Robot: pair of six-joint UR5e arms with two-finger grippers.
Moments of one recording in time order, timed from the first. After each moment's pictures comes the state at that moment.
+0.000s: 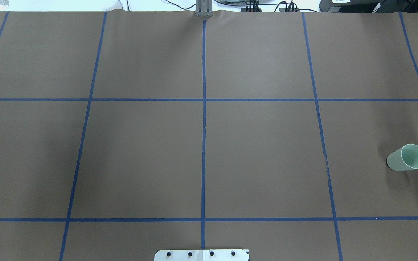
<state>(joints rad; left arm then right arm) -1.42 -1.64 -1.72 -2.10 -1.79 -0.63 1.52 -1.68 1.82 -1.34 2.23 -0.01</state>
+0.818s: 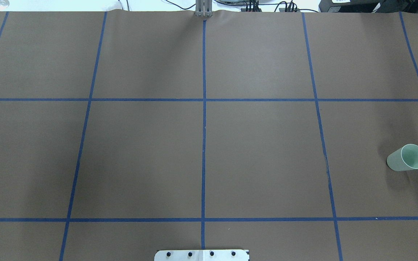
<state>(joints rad) -1.15 -1.69 -1.92 -1.40 -1.29 -1.22 1.52 -1.70 1.82 -1.34 2.24 -0.01</state>
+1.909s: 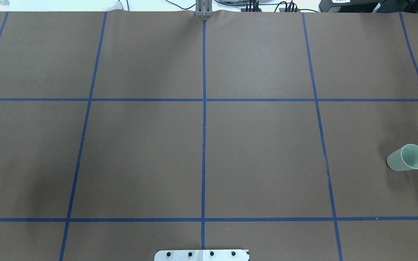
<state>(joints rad) -1.01 -1.71 -1.72 -0.70 -1.30 -2.07 1.52 -1.74 1.82 -1.33 2.24 -0.01</state>
